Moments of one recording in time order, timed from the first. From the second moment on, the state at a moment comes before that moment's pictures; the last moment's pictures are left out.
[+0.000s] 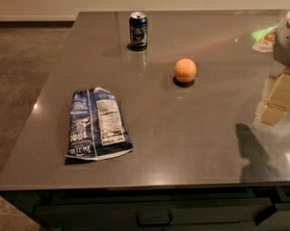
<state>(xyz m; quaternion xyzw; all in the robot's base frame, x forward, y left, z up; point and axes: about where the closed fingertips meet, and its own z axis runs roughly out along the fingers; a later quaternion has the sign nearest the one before) 0.438 -0.217 0.977 -0.60 0.78 -0.03 0.16</state>
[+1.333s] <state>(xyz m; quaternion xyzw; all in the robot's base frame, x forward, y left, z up) 0.481 -0.195 0.966 -0.56 0.81 0.02 0.19</state>
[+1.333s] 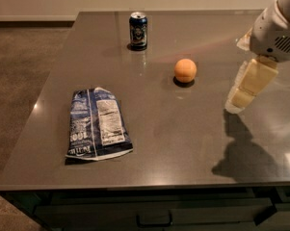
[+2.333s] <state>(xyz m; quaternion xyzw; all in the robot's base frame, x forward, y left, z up) 0.588 -0.186 0.923 -0.46 0.85 0.01 0.26</state>
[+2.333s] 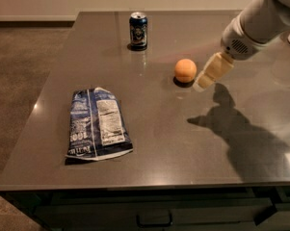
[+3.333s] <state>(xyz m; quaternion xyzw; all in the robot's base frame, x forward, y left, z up) 0.651 -0.172 0.886 -0.42 0.87 0.03 0.27</state>
